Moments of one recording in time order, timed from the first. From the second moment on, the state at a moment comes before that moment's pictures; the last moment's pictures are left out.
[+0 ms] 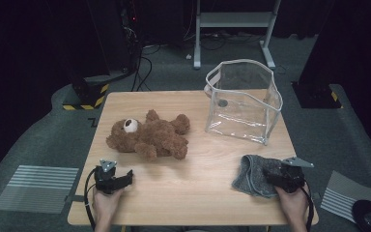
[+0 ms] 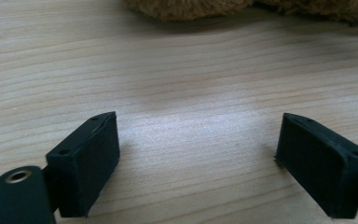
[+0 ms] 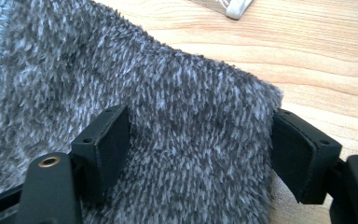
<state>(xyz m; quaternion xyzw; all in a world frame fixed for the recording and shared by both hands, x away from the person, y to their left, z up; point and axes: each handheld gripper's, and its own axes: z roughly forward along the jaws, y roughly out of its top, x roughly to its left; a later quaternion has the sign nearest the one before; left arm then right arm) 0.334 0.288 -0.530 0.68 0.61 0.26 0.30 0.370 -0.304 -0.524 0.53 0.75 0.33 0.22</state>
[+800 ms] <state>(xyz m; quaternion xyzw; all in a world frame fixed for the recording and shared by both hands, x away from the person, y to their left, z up) 0.336 0.284 -0.496 0.69 0.59 0.22 0.36 0.369 -0.303 -0.523 0.53 0.75 0.33 0.23</state>
